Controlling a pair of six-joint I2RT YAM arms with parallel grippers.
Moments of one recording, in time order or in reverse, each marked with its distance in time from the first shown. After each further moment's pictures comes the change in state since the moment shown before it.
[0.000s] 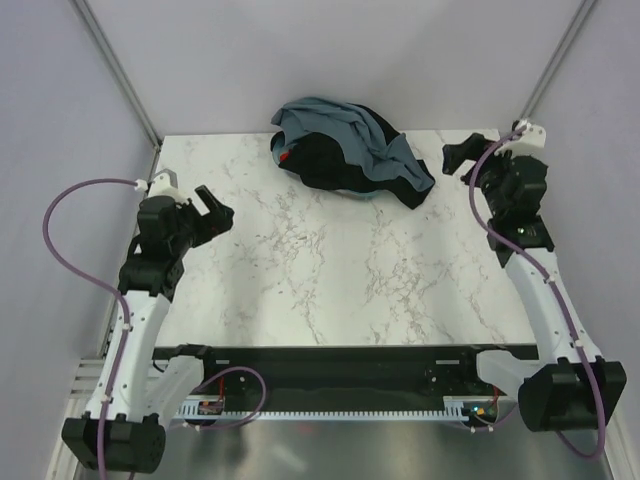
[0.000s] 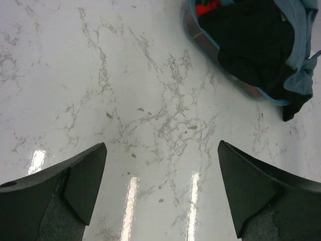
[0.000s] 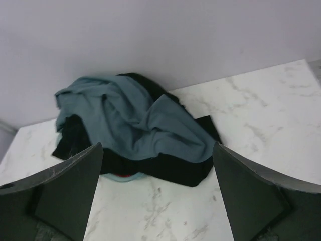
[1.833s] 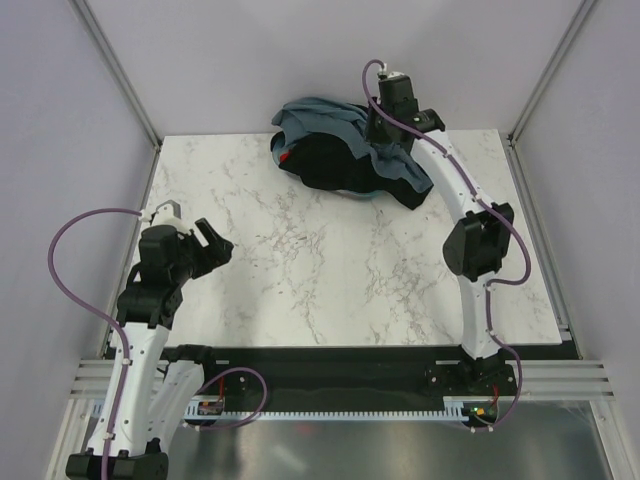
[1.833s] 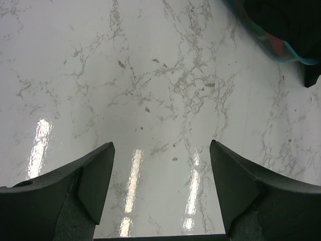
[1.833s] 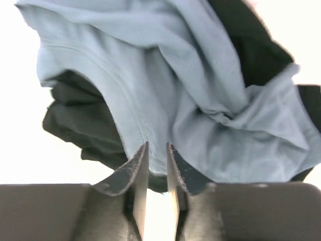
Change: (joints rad) left arm 0.001 -0.214 -0.121 -0.204 0.024 -0.006; right arm 0.332 1.109 1.325 -0.804 0.075 0.015
